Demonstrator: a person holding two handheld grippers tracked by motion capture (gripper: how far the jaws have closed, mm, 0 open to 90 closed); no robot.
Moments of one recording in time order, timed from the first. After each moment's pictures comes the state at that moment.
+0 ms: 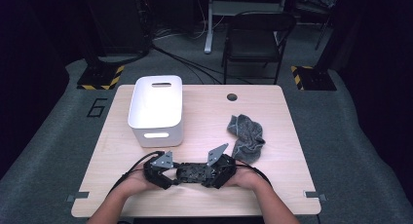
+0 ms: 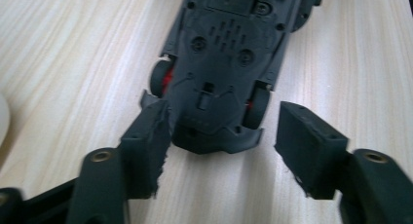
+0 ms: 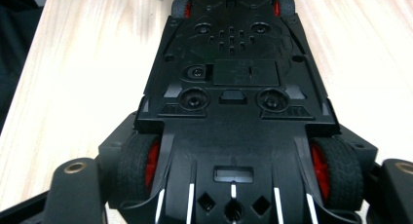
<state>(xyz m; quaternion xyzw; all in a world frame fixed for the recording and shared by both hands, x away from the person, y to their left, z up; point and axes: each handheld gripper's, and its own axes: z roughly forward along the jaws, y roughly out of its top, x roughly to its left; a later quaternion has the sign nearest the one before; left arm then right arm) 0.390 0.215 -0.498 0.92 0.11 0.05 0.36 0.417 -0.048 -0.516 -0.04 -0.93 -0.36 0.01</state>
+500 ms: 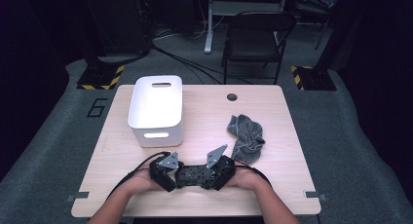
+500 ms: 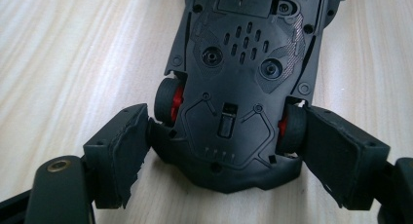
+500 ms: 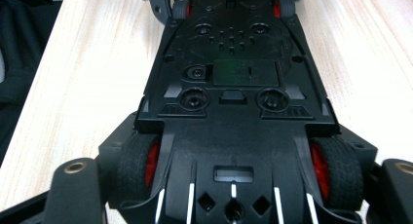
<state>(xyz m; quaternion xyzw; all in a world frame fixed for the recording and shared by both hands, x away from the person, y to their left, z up) 0.399 0.199 -0.514 0.93 0.08 0.03 0.35 0.416 -0.046 -0.517 -0.02 -0.93 -0.36 0.02</state>
